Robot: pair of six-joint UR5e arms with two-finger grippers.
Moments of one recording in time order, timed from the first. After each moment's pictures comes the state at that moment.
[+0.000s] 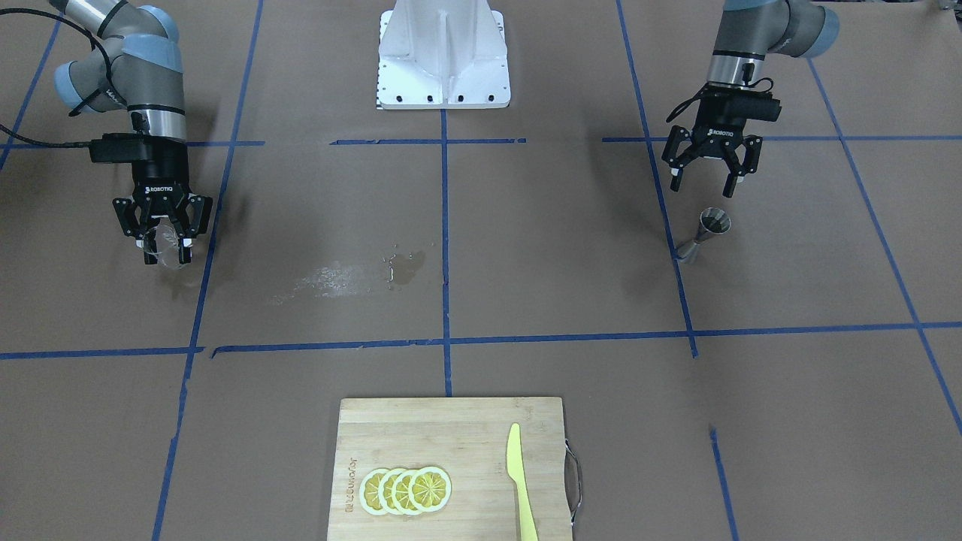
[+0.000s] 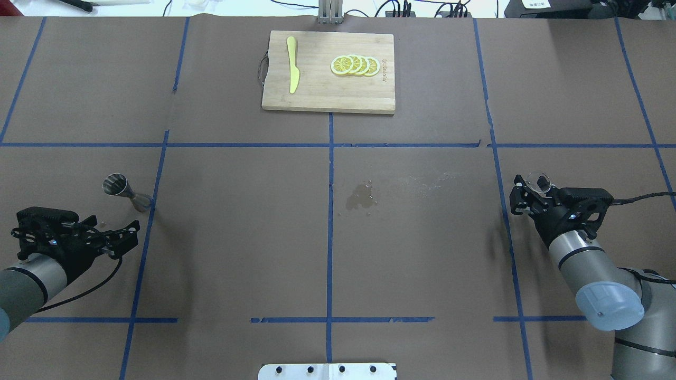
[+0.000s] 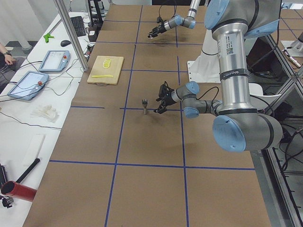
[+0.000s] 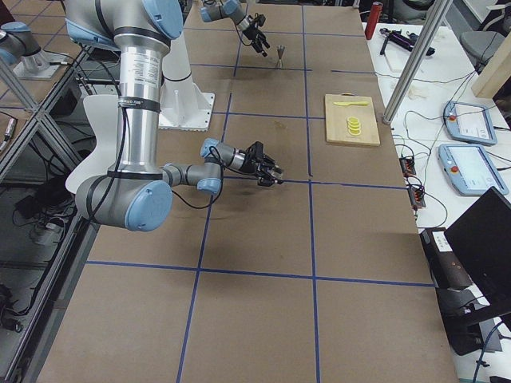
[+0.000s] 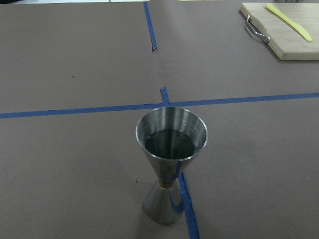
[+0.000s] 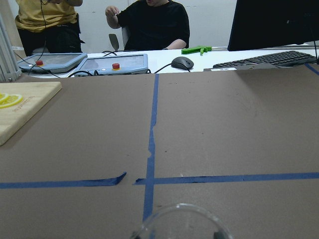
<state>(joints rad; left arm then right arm) -0.27 -1.28 -1.95 -2.54 -1.05 -1.20 0.27 -1.69 1.70 -0.56 0.71 1.31</state>
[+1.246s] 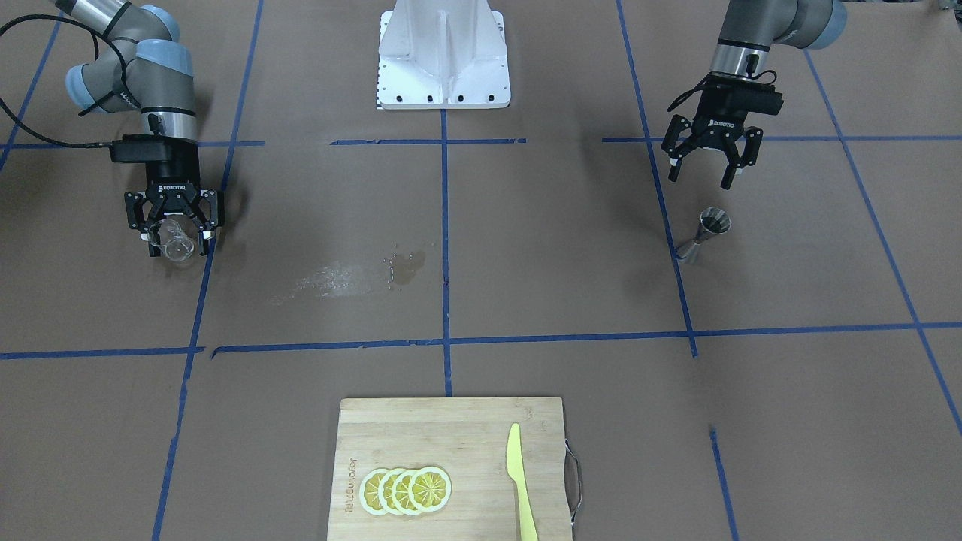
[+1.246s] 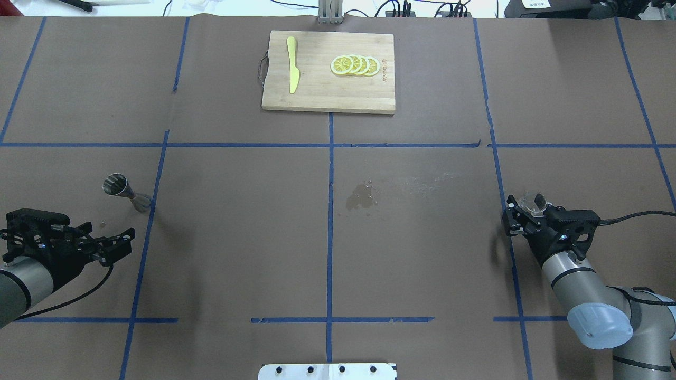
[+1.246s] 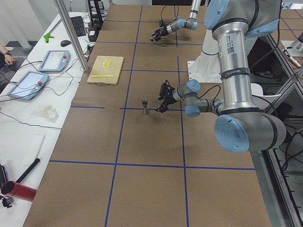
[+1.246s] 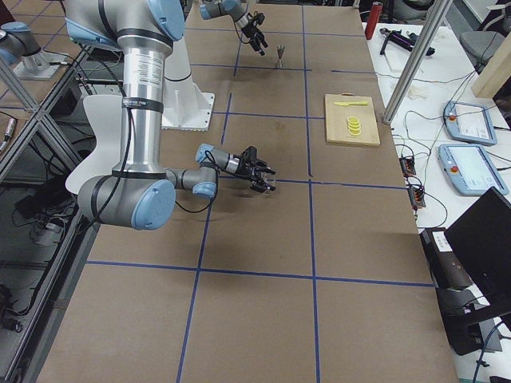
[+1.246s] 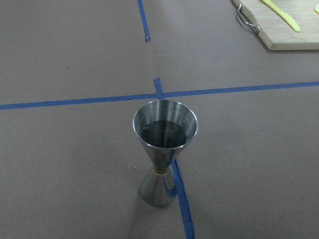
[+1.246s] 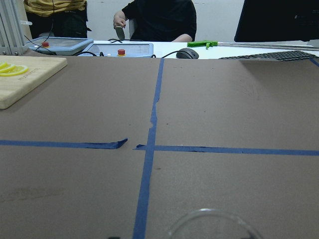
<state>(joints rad) -0.27 -1.27 -1.98 -2.54 -1.11 -1.20 0.22 -1.69 1.65 -0.56 0.68 1.29</state>
